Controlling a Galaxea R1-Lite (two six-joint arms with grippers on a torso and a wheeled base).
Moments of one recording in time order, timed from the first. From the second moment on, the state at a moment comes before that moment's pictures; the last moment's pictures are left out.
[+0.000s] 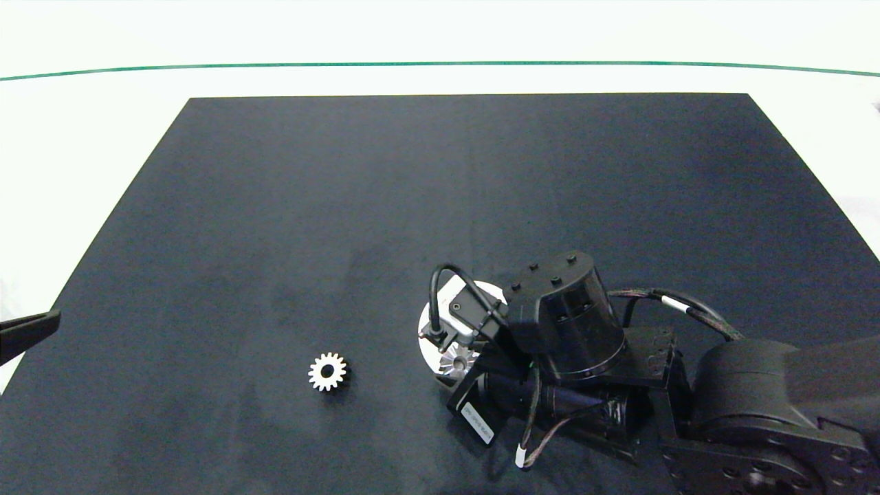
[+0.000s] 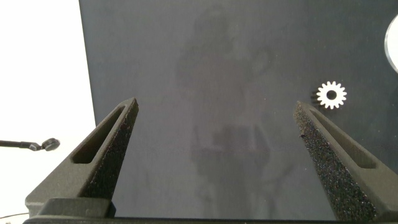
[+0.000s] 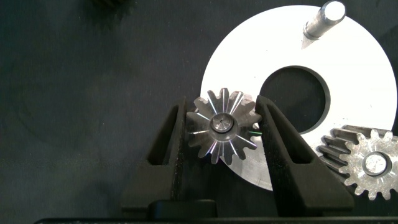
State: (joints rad) left arm -0.06 0.86 -1.02 0.50 0.06 0.22; right arm 0.93 1.84 -1.05 -0.22 -0.19 -0.19
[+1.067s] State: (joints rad) left arm -0.07 0.85 -1.02 0.50 0.06 0.22; right arm 0.92 1.78 -1.00 -0.22 -0.27 -0.18
